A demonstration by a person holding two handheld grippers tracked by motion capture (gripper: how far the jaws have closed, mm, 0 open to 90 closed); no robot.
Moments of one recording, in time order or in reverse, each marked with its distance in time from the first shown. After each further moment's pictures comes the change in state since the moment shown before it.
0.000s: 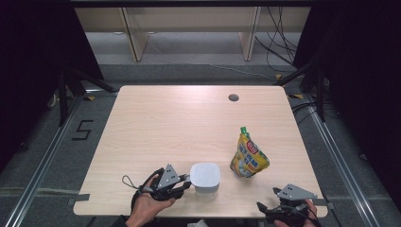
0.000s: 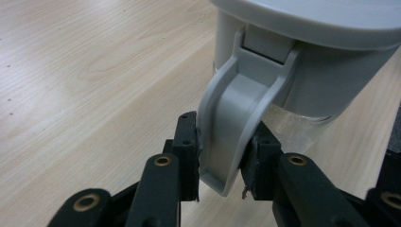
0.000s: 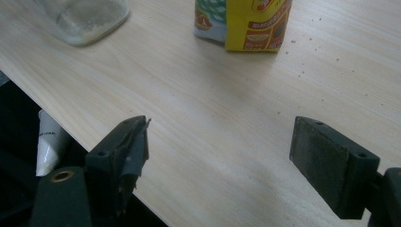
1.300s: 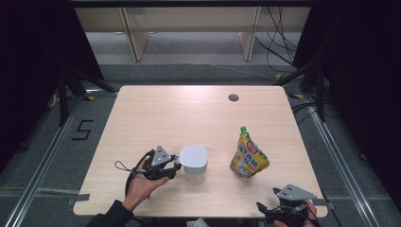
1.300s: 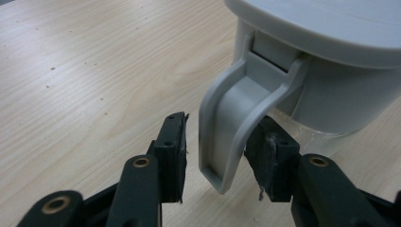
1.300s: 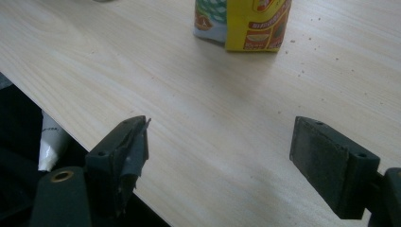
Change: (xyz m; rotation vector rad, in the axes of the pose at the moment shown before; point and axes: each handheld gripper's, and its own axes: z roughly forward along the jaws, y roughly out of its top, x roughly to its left) left arm 0.063 0.009 0.011 0.009 0.109 -0.025; right arm 0.002 0.000 0.000 0.004 0.007 0.021
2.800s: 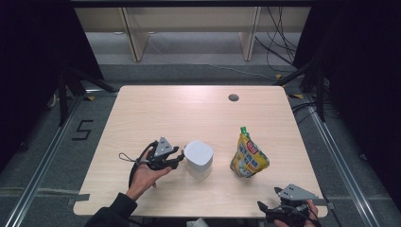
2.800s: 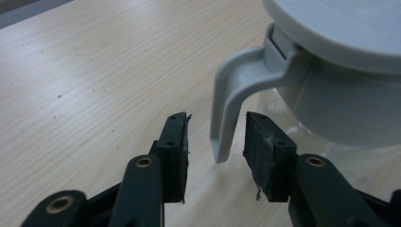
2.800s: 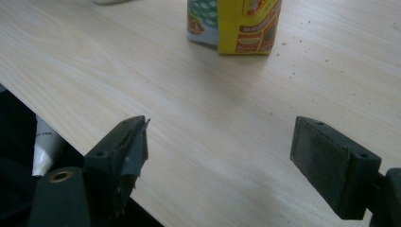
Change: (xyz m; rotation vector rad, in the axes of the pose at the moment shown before) left arm 0.016 0.017 0.020 -0.026 0.002 0.025; right arm 0.001 0.000 -0.002 -0.014 -0.033 0.021
